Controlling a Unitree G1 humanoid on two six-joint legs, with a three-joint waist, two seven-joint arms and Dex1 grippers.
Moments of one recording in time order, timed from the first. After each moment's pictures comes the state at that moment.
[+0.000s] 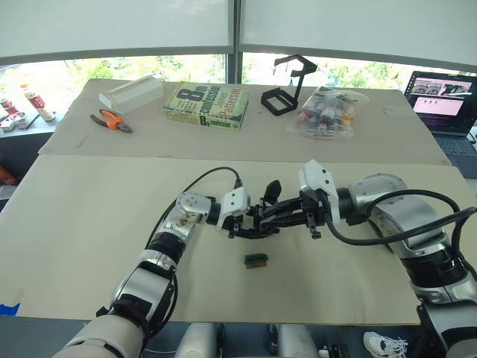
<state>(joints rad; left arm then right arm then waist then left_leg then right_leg) -0.78 0.21 -0.26 0.83 -0.04 -0.25 -1.32 -0.59 -0.72 0.22 -0.20 0.44 0.56 1.23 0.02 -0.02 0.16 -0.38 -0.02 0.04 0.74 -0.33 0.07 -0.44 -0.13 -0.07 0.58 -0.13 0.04</state>
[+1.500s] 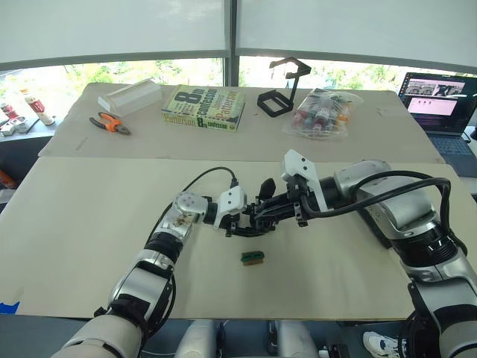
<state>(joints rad) -0.78 0.21 -0.25 0.85 -0.03 -0.24 -1.30 -0.76 -0.70 0.33 -0.18 0.42 0.84 1.20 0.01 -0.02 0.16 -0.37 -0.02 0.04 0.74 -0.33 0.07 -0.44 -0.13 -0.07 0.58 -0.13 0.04</state>
